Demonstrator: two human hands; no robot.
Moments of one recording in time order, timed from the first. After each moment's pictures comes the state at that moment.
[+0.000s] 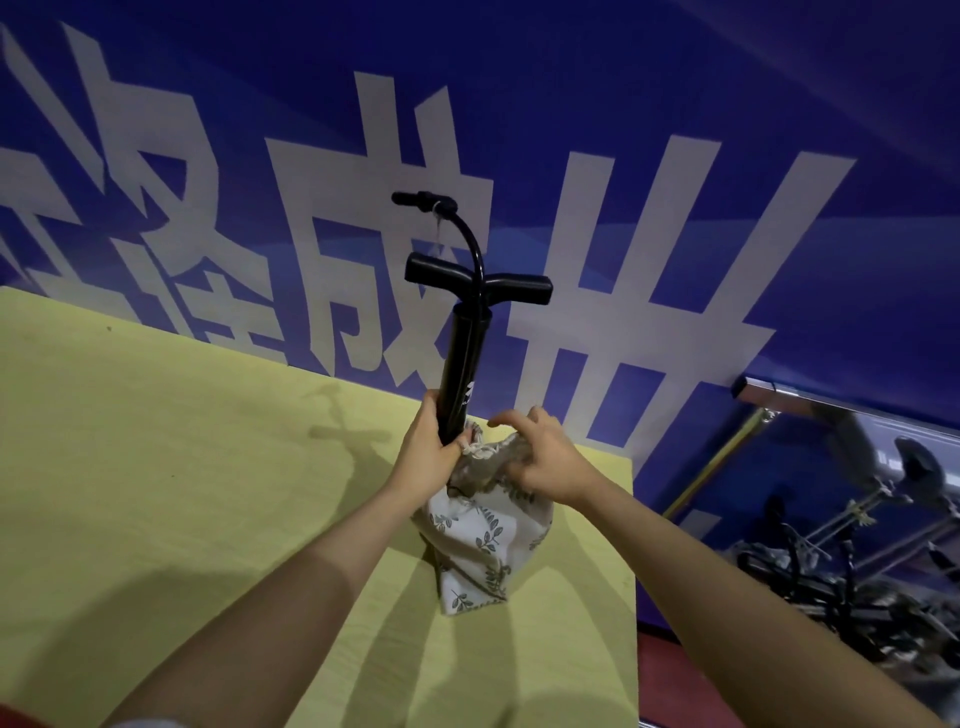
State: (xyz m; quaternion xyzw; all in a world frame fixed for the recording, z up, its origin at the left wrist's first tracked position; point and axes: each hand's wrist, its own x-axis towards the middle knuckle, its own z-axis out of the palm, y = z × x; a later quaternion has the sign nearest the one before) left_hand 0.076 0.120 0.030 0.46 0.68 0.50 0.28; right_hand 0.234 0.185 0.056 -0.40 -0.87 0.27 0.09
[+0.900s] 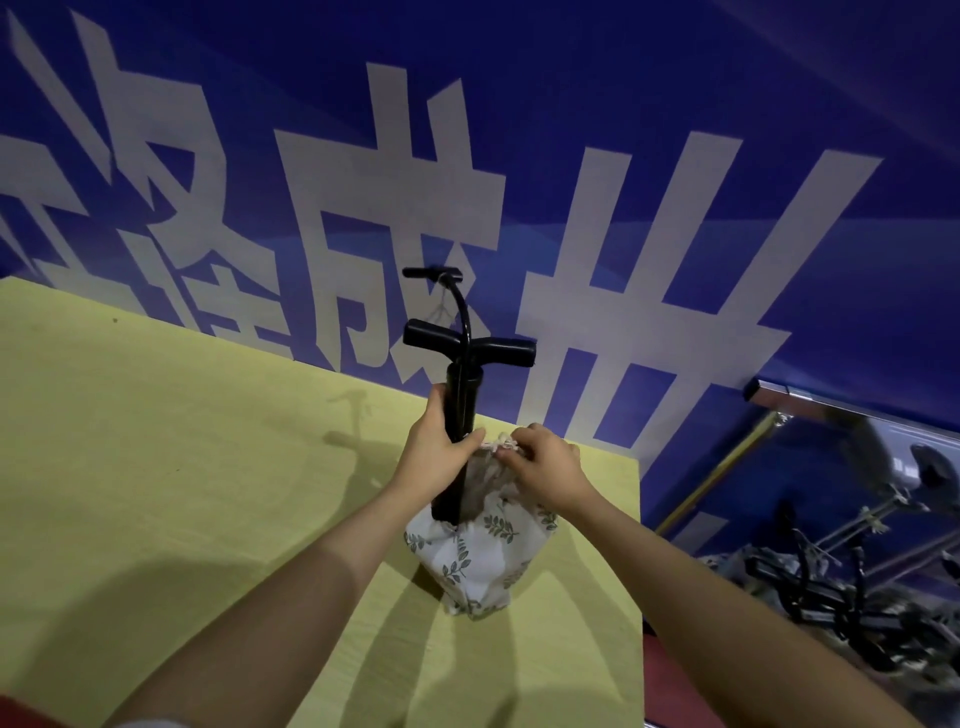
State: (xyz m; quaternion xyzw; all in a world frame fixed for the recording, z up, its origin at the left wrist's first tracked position) left_hand 0.075 0.117 0.038 0.47 0.68 0.49 0.26; right_hand 0.220 0.178 0.035 -0.47 -0.83 0.26 0.13
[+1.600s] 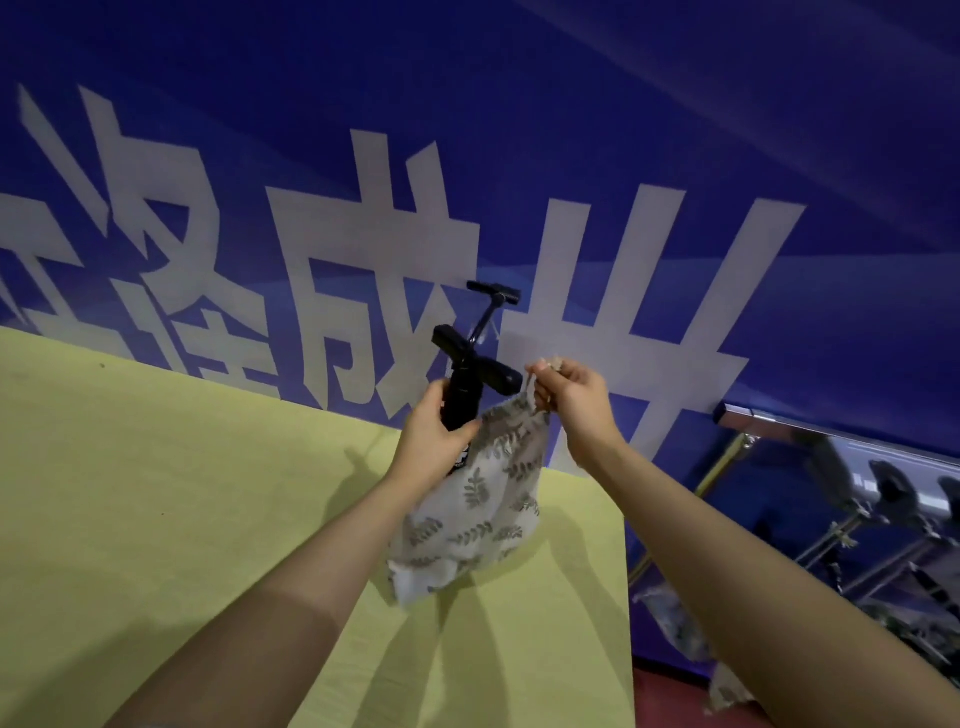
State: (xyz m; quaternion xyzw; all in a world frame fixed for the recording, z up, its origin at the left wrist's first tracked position) left_hand 0.081 0.131 0.089 0.48 0.65 0.52 0.25; right_hand 0.228 0.207 0.133 -0.39 -0.60 0.55 0.44
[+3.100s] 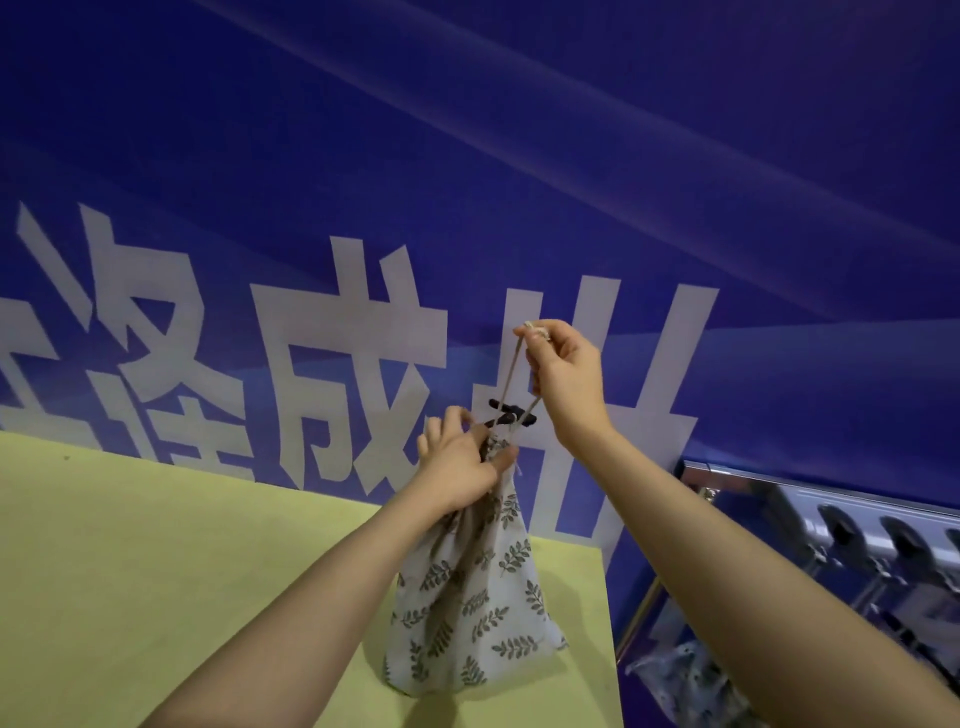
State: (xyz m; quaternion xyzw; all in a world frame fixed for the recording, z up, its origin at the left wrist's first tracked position) left_hand 0.110 0.159 0.158 0.64 0.73 0.22 0.10; right_hand 0.226 0.197 0.240 -0.32 -0.65 0.40 0.56
